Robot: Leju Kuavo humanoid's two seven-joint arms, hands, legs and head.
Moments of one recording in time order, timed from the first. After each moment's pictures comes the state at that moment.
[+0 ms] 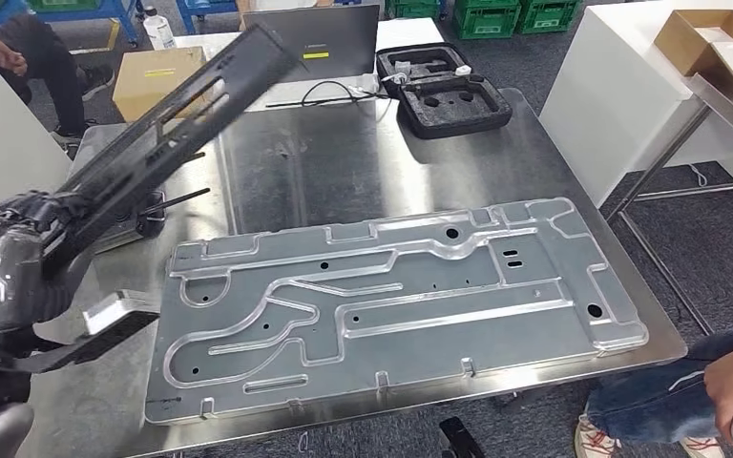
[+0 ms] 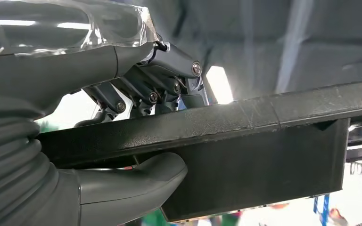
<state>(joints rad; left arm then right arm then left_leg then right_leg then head) -0.27 0.61 -0.43 -1.90 -1.10 0.25 0.25 -0.31 -0.01 0.67 -0.28 -0.16 -0.17 -0.06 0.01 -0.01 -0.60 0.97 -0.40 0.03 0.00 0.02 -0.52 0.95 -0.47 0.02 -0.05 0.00</state>
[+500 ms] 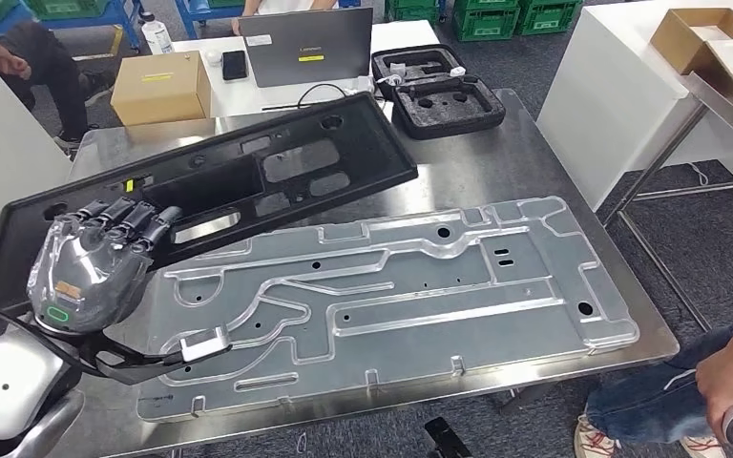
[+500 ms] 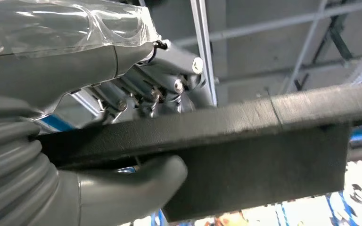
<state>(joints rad) -0.41 0.61 -0.68 -1.86 -1.36 0.18 0.16 -0.32 0.02 0.72 -0.28 -0.14 -0.15 -0.05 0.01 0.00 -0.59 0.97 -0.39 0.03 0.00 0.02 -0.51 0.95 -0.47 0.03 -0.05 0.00</state>
